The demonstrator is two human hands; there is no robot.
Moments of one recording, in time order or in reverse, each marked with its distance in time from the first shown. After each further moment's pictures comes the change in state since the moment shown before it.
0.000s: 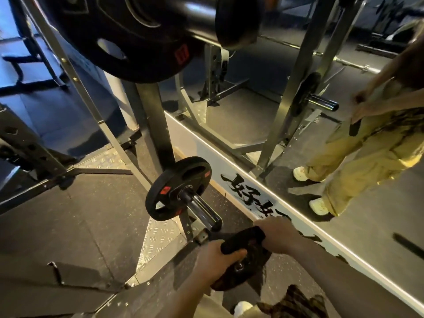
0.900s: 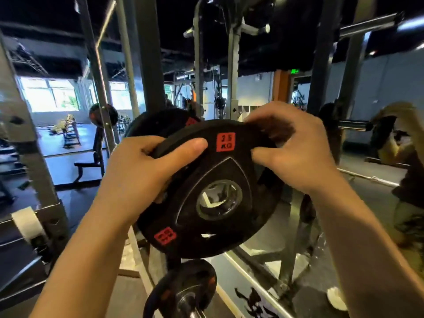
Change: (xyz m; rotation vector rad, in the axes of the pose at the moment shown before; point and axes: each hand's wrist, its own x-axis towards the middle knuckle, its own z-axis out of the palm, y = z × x) left_hand -0.198 0.261 -0.225 -0.241 0.896 0.855; right_hand -0.126 -0.054 -0.352 0.579 1.213 -0.699
